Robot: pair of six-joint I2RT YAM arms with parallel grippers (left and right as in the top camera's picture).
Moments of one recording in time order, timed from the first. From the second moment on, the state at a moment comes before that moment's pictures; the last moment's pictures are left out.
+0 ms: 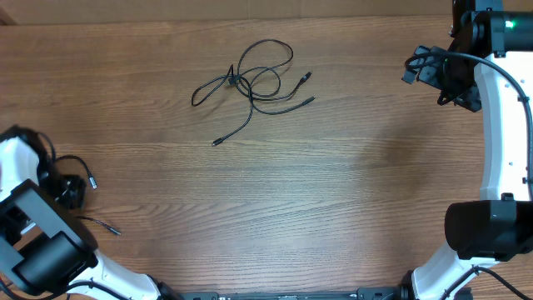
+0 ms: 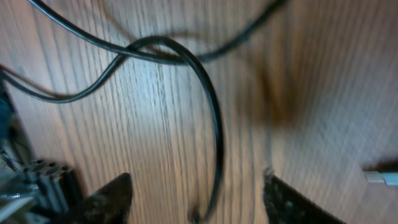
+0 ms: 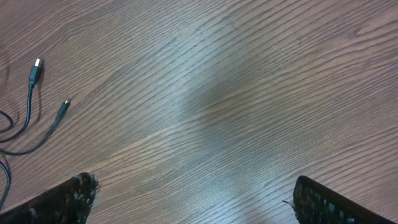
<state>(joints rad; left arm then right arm) 0.71 1.90 1.32 -1.19 -0.25 -0.89 -0.06 1.88 2.09 -1.53 0.07 0.41</state>
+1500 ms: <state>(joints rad) 0.61 1.91 1.43 0.02 0.93 -0.91 -0.06 1.88 2.09 -1.53 0.07 0.41</state>
